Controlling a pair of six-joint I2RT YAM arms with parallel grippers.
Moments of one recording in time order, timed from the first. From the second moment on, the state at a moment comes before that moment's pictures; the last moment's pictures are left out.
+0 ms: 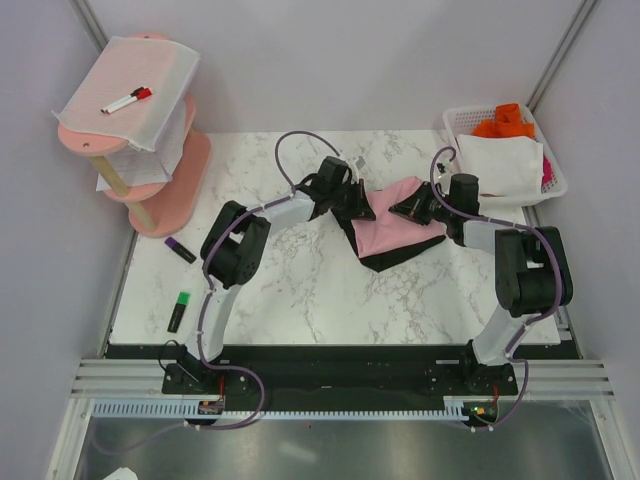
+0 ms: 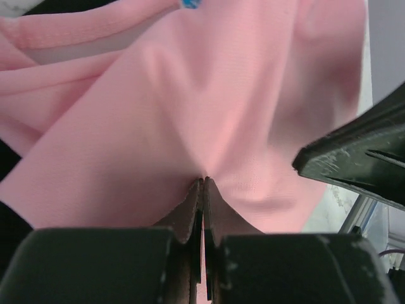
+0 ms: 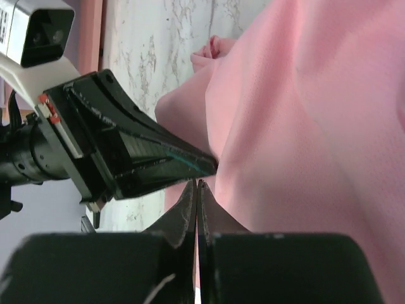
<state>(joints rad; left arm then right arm) -0.62 2.25 1.67 -0.09 0.44 -0.57 0.05 1.76 0.89 0.37 -0.68 0.70</state>
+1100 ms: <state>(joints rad) -0.57 2.12 1.50 0.15 0.54 -0.62 0.02 1.74 0.85 0.35 -0.55 0.64</state>
